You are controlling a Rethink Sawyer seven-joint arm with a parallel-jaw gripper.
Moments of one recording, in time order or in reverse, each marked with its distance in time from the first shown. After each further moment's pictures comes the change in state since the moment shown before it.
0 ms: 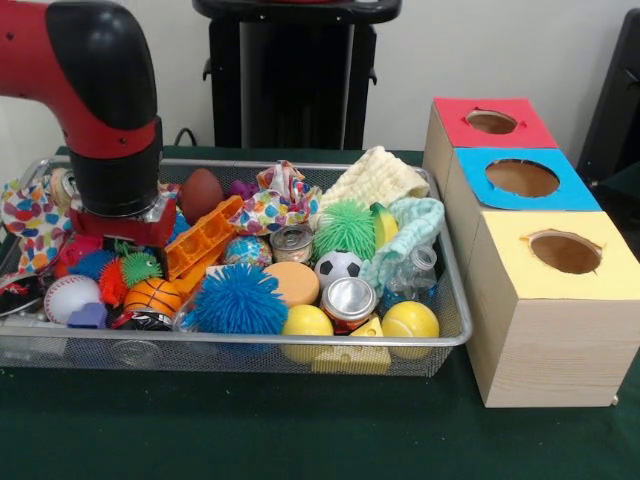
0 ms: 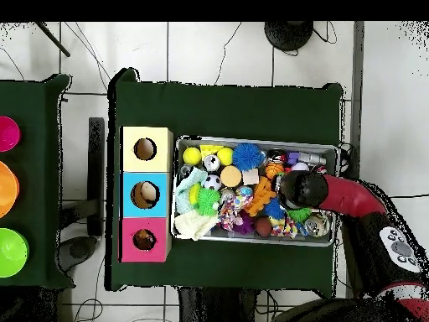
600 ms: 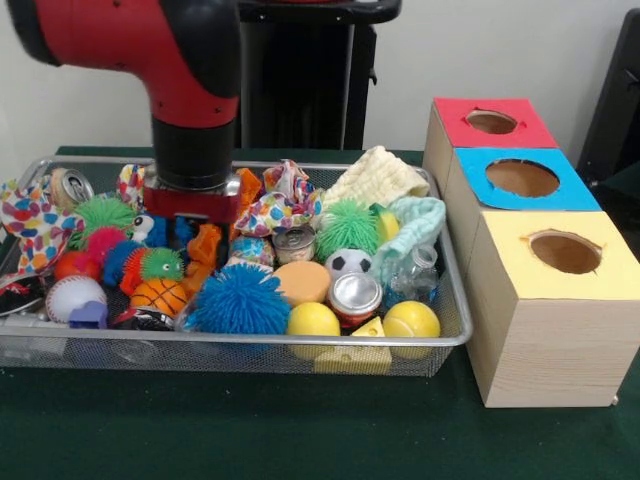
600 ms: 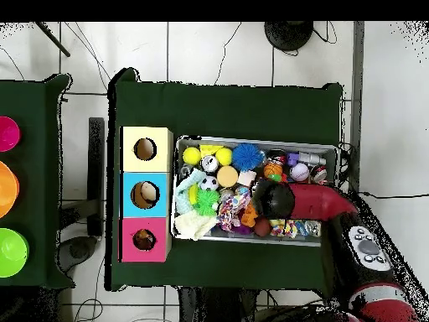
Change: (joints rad) arm 0.176 -0.100 -0.089 0.169 -0.030 -0.182 0.008
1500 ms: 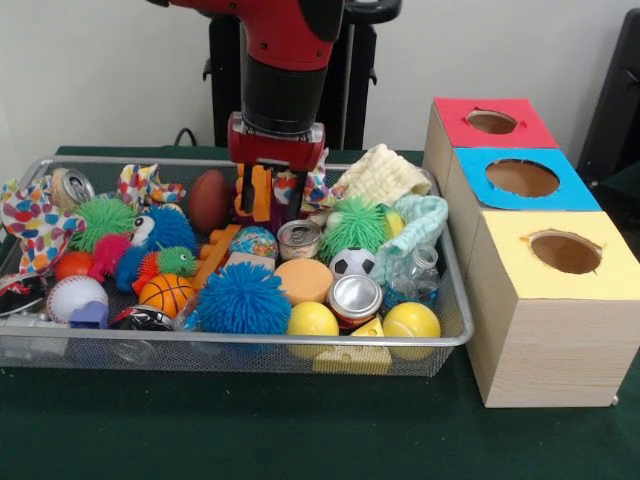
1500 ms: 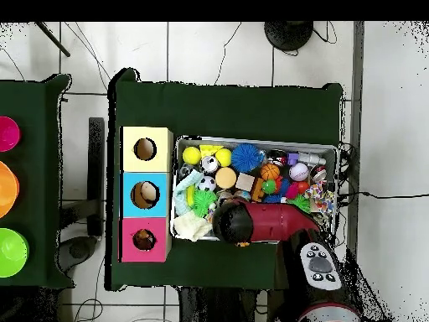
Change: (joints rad) arm 0.186 -0.102 -0.127 0.169 0.115 -0.086 0.034
